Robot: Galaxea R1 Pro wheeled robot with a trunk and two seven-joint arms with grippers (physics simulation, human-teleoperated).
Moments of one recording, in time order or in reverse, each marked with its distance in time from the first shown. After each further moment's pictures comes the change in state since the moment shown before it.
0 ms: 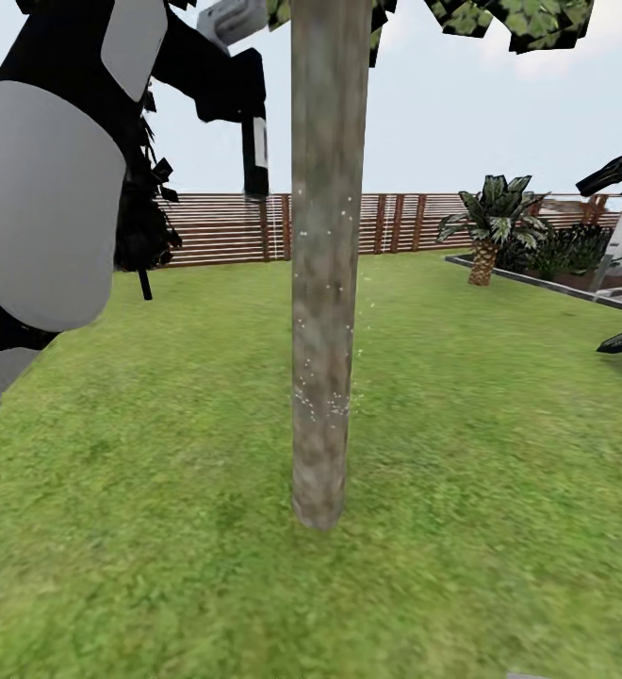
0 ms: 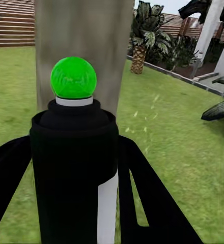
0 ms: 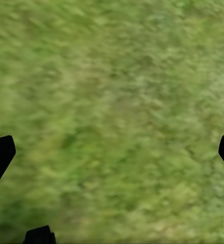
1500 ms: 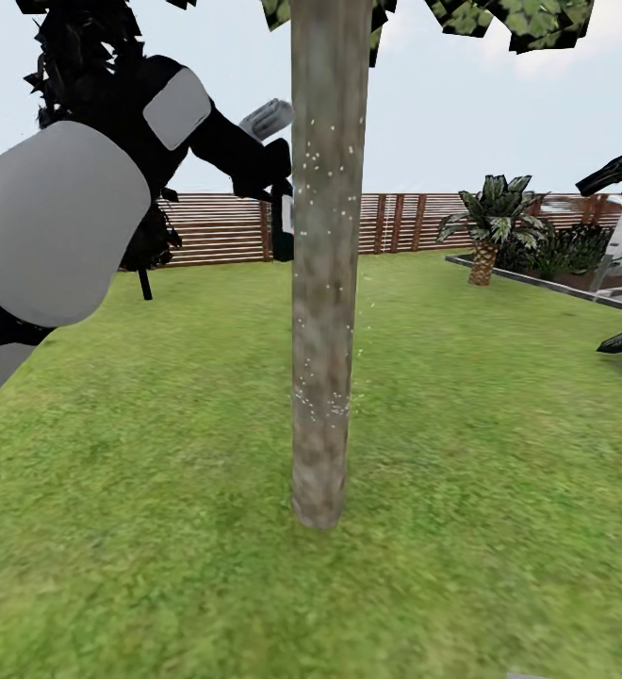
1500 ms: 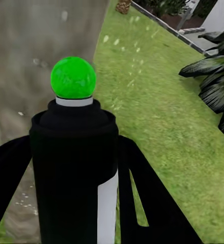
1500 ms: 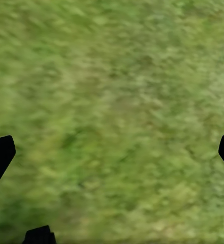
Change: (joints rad) left arm -0.017 0.000 -0.019 0.333 0.192 -0.034 0.047; right arm 0.000 0.000 -0.001 0.000 0.000 0.000 0.000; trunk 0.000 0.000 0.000
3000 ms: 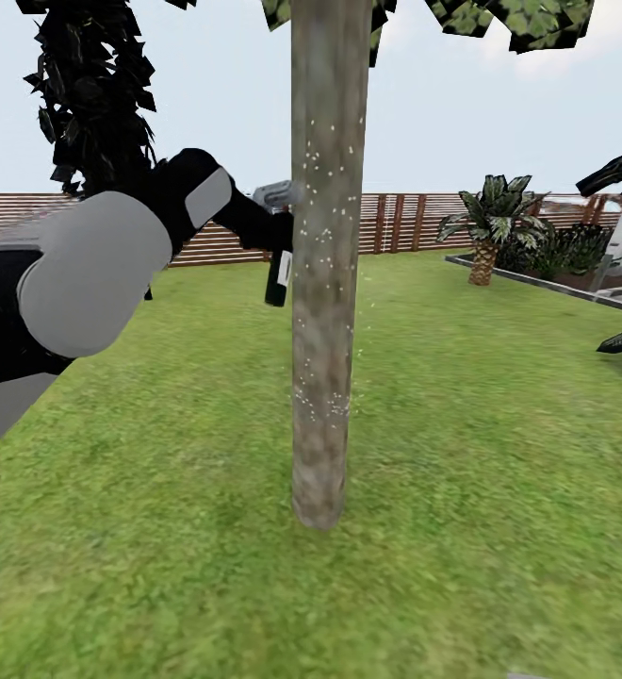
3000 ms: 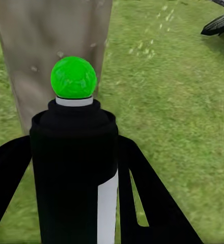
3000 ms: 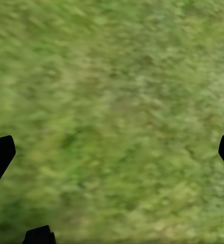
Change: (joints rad) left arm 0.097 0.000 -0.035 0.113 -0.279 -0.124 -0.208; right arm 0.000 0.000 0.000 0.000 0.000 0.000 0.000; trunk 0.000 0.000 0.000
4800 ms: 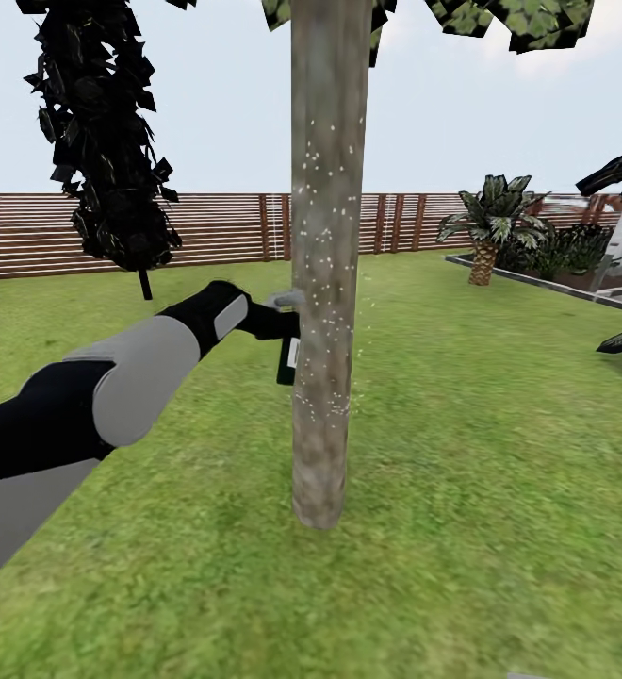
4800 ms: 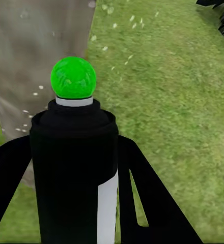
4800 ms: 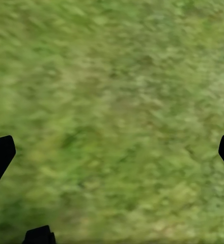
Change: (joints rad) left arm 0.327 0.000 -0.006 0.002 -0.002 -0.182 -0.054; right arm 0.000 0.000 0.001 0.000 0.000 0.000 0.000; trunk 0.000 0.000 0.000
